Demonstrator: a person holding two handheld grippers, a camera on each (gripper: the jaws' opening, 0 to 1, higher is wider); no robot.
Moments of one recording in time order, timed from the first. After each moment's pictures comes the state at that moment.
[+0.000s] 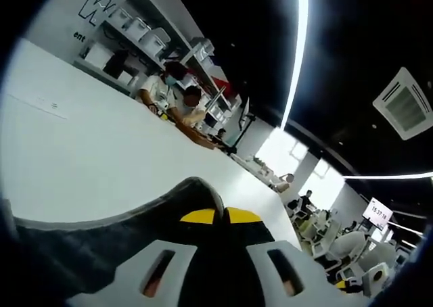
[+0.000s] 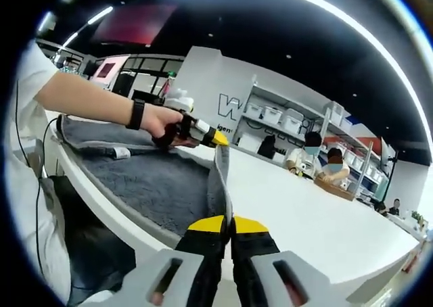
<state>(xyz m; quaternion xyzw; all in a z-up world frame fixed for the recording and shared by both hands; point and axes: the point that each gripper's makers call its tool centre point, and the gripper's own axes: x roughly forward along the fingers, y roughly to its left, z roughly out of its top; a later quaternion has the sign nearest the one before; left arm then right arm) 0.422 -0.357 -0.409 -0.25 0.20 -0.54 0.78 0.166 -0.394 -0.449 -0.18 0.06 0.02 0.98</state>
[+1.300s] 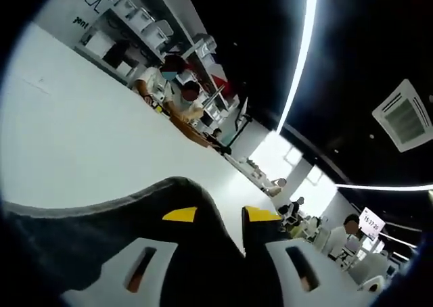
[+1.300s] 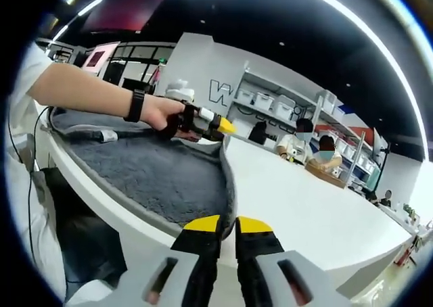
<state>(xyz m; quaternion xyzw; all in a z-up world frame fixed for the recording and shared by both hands) 0.421 -0.399 -0.416 -0.29 0.20 -0.55 0.76 0.164 -0.414 -0.466 -0.18 0.10 -0.02 0.98</state>
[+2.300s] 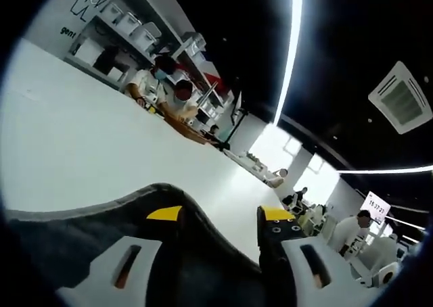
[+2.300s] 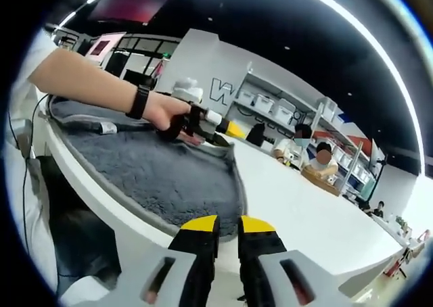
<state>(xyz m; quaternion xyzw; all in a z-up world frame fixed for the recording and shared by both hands) 0.417 -0.417 -0.423 -0.24 0.19 -0.56 0.77 0.168 -0.412 -0.465 -0.22 0.10 -0.02 0.97</state>
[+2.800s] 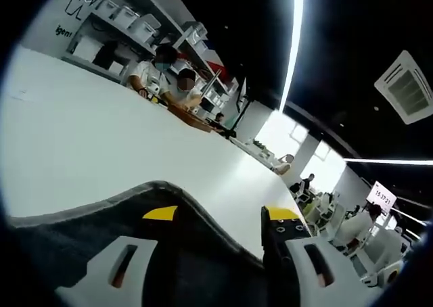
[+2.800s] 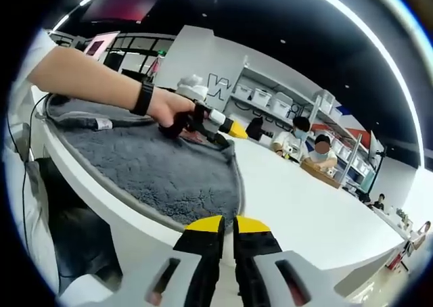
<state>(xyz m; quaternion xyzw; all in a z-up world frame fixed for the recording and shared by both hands) 0.416 -0.437 -0.439 -0.20 0.22 -0.56 0.78 0.167 -0.421 -0.474 -0.20 0.11 -0.03 0.97</state>
